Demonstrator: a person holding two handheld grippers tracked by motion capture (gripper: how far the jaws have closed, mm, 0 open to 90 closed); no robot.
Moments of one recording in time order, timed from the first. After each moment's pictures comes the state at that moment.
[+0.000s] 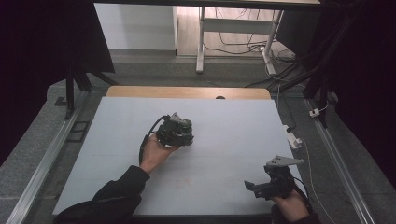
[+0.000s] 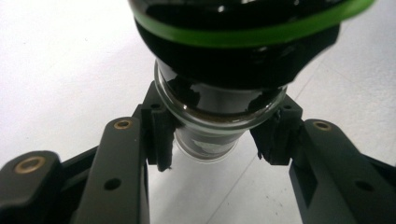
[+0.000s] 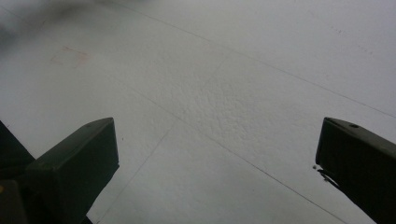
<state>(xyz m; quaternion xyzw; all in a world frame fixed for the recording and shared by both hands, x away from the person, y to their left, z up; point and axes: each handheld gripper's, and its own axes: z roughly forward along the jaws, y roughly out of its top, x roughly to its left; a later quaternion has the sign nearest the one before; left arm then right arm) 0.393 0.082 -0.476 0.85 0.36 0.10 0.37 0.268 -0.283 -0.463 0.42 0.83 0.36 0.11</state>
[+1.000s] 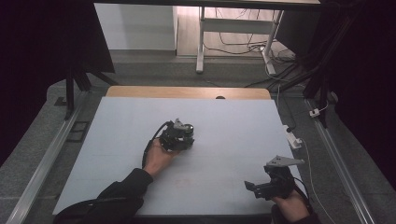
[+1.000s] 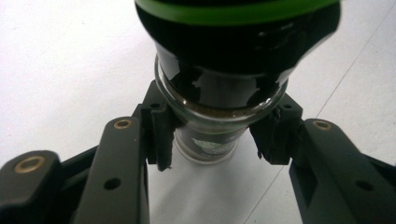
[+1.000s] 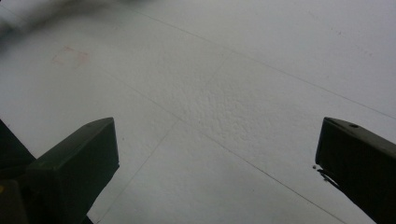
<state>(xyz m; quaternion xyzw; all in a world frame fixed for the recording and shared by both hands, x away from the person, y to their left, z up) 0.396 0.076 -0.508 0.85 0.36 0.13 0.36 0.268 -0.283 -0.462 0.41 0.83 0.36 0.12</state>
